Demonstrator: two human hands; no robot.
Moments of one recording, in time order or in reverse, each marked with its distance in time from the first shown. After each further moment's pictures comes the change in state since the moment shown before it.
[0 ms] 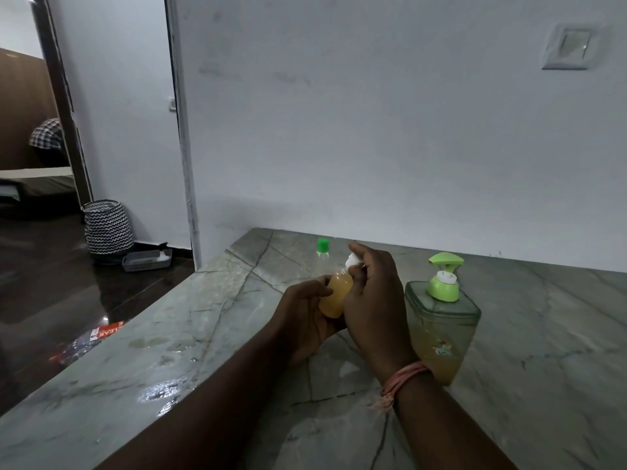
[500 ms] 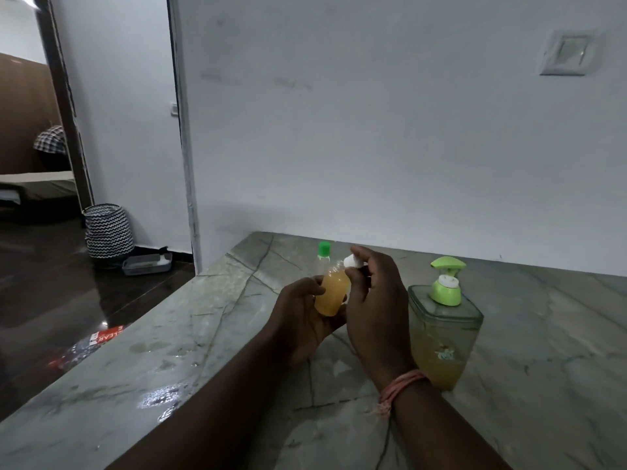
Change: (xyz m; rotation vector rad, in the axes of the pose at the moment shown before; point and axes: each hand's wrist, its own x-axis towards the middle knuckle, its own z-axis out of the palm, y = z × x) left_hand 0.001 0.003 -0.003 -0.088 0.110 0.034; right_hand -0.004 0.000 0.000 0.042 0.107 -0.096
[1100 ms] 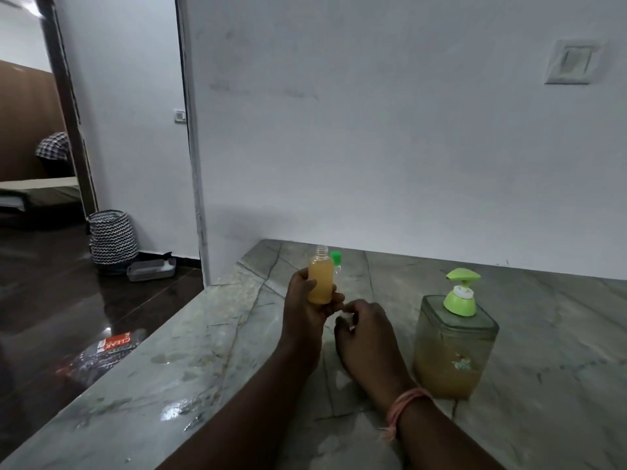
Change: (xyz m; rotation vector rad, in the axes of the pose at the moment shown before) left_hand 0.004 0.003 -0.002 0.116 0.241 0.362; right_hand -0.029 0.008 0.019 -0.233 -0.421 0.281
